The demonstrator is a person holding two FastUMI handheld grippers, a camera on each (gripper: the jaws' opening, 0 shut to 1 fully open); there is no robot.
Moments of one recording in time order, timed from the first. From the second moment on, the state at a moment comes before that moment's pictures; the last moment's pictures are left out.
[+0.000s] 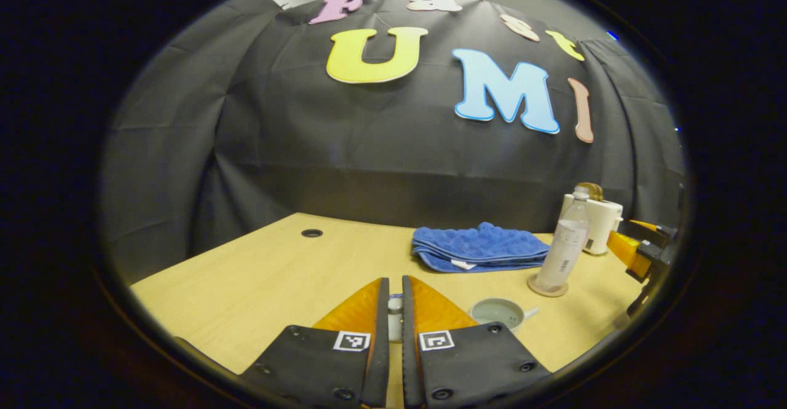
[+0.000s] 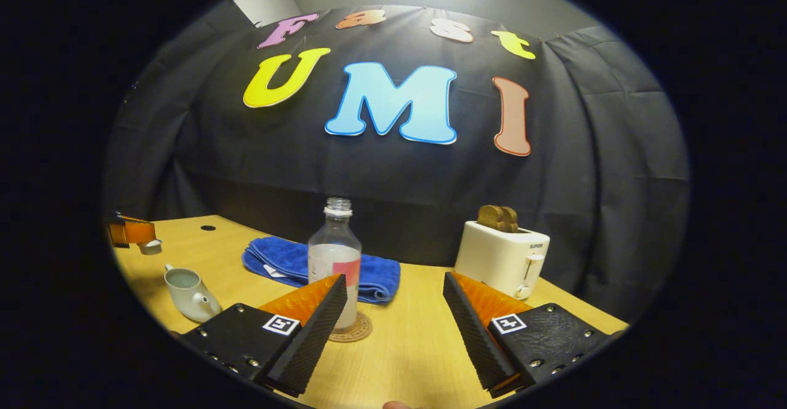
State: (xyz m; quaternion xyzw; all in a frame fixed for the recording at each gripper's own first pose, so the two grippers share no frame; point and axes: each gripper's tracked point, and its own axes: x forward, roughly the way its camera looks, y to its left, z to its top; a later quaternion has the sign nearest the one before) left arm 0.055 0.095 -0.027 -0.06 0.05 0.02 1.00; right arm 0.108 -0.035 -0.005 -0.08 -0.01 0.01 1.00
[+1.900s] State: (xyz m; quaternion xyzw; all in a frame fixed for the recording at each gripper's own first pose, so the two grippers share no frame) left arm 0.067 -0.001 -0.037 0.00 0.06 -0.01 1.00; right arm 0.089 -0.132 -0.012 -0.05 -0.02 -0.05 1.00
